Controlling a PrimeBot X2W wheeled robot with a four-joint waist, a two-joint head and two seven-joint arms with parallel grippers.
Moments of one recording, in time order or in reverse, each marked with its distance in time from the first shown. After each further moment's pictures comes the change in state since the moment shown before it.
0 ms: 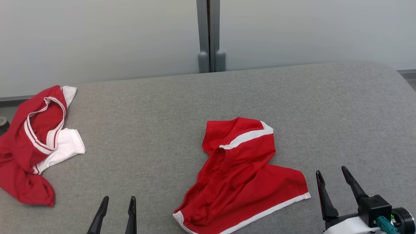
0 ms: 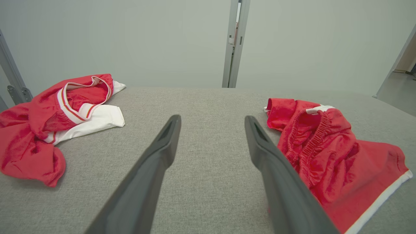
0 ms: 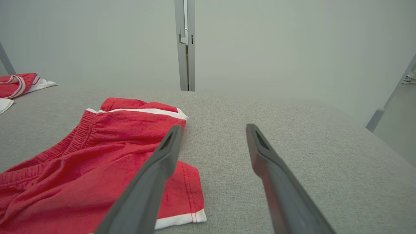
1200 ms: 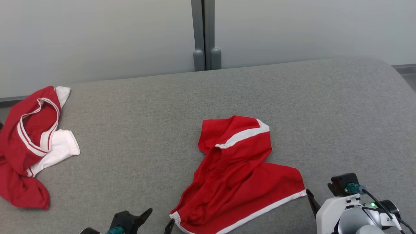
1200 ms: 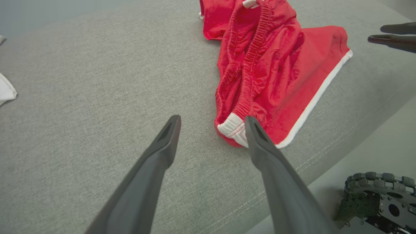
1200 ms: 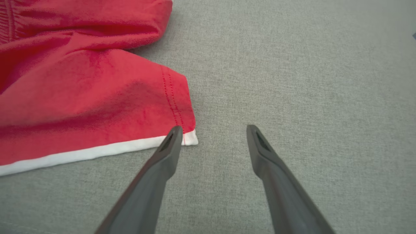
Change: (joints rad) left arm -0.115 0.279 -0.346 -0.052 -0.167 -0.003 0.470; right arm -0.143 -0.085 0.091 0.177 0.054 0.000 0.492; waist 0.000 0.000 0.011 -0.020
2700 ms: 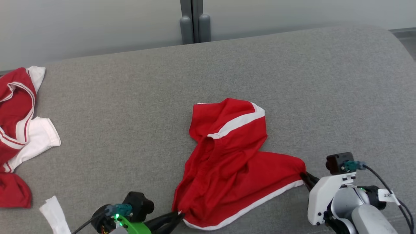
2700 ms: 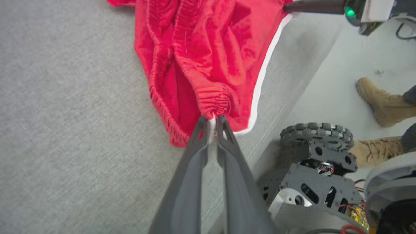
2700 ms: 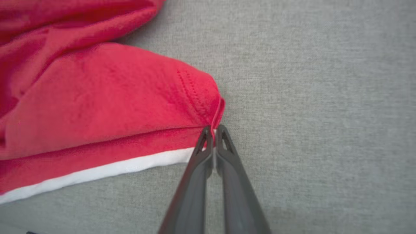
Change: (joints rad) left arm -0.463 0.312 -0.625 0.093 -0.485 0.002 -0.085; right arm -0.119 -0.007 0.074 0.031 0.223 0.000 0.125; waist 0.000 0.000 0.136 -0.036
